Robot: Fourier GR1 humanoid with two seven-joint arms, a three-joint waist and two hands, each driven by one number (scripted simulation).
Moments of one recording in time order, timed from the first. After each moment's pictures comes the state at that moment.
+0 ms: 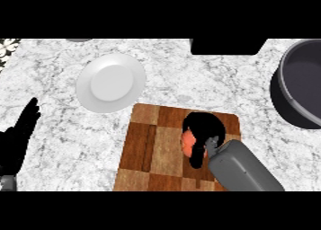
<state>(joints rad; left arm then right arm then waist) 0.03 0.34 0.08 -1.55 -0.04 0.07 0.13 -0.46 -0.13 0.51 -1.35 0.60 0.53 0.79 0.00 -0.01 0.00</state>
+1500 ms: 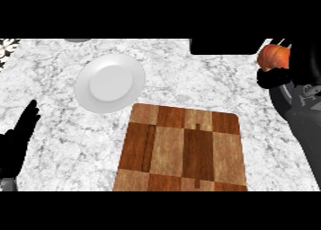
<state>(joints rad) 0.05 0.31 0.11 -1.57 -0.08 0.05 0.14 -0.64 -0.43 0.13 -1.57 0.98 0.09 0.82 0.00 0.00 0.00</state>
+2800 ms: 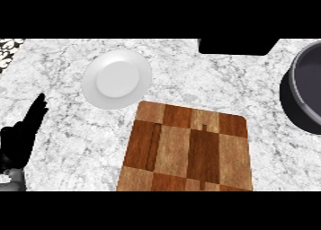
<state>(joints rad) -0.02 0.28 0.12 -1.52 -0.11 0.01 0.12 -0.93 -0.69 -0.28 -0.60 0.86 -0.25 0.09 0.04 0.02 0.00</state>
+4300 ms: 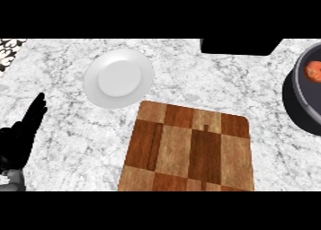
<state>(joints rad) -0.01 0.27 0.12 -1.56 -0.11 0.00 0.13 -1.04 -0.71 -0.69 -0.26 0.49 -0.29 -0.39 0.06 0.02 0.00</state>
